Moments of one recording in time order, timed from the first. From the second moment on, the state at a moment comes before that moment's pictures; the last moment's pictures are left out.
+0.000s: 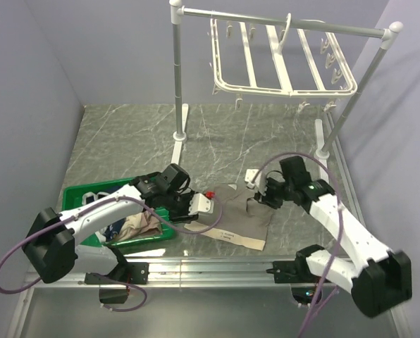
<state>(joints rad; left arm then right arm) -0.79 1.29 0.87 -0.65 0.45 0.79 0.33 0.97 0.74 -0.69 -0.51 -0.90</state>
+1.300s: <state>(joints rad) -0.74 1.37 0.99 -0.58 0.50 0.53 0.12 1.78 1.11 -0.64 -0.06 -0.75</state>
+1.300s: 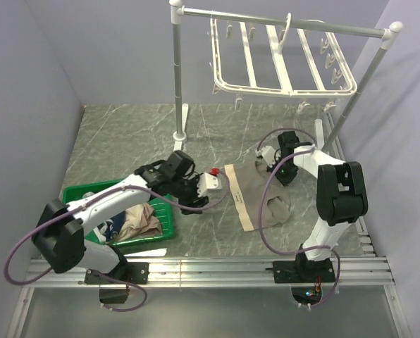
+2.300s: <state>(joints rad) -1.15 1.80 1.07 -0.29 0.18 0.69 0.12 1.74 1.02 -0.99 -0.16 -0.72</state>
